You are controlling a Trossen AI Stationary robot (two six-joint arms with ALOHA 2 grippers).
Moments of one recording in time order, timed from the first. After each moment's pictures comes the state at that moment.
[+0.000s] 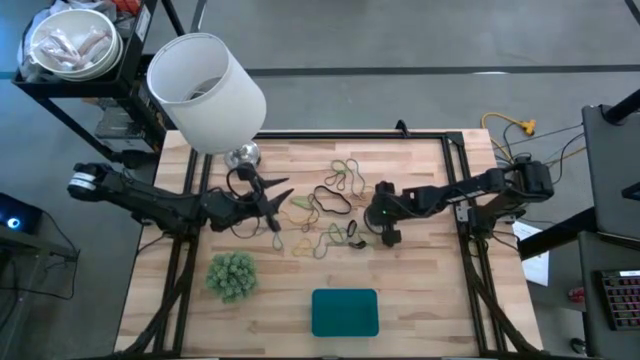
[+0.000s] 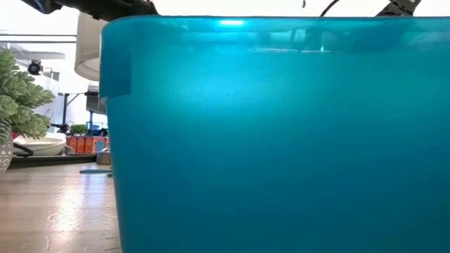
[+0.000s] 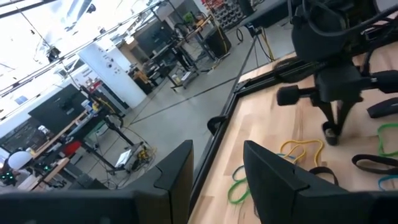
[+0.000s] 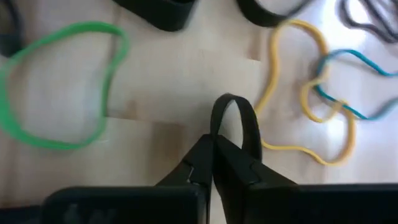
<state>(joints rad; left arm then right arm) -0.19 1.04 0.60 0.38 -0.75 0.53 -0.07 1.52 0.63 -0.23 0.19 -0.24</state>
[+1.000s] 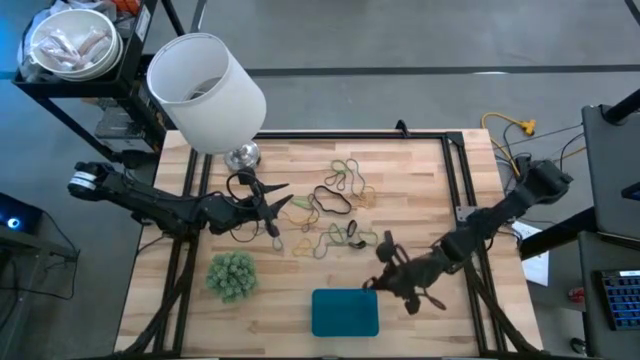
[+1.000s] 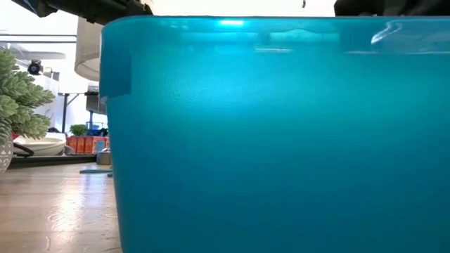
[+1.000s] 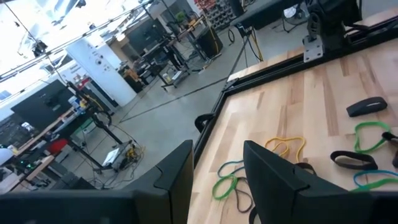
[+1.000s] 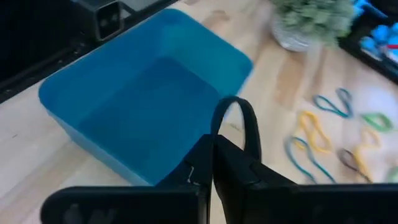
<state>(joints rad) -0.22 1.04 0.57 0.38 -0.74 0.47 0.61 1.40 0.63 0.17 0.23 -0.18</state>
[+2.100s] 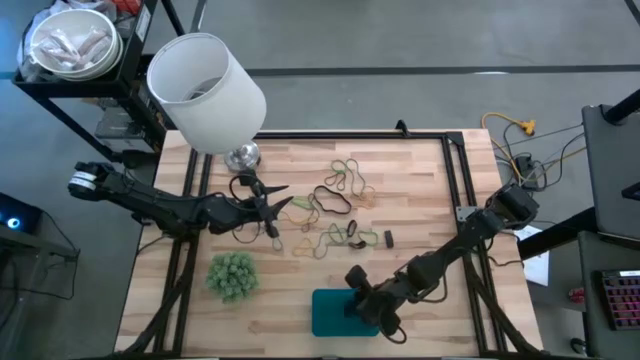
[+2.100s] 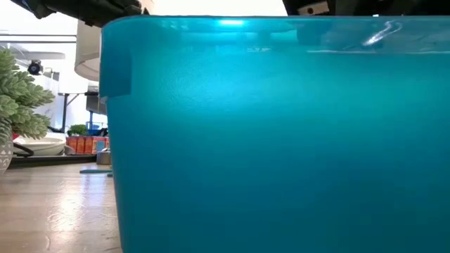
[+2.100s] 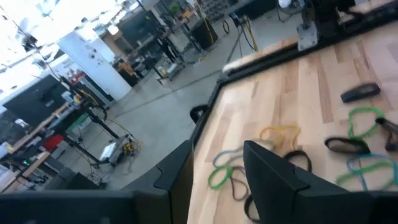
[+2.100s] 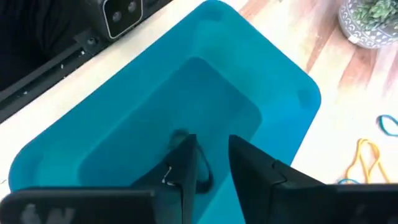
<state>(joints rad) -0.22 1.04 0.57 0.32 -0.73 0.44 0.60 1.77 1.09 -0.15 0.16 -0.19</state>
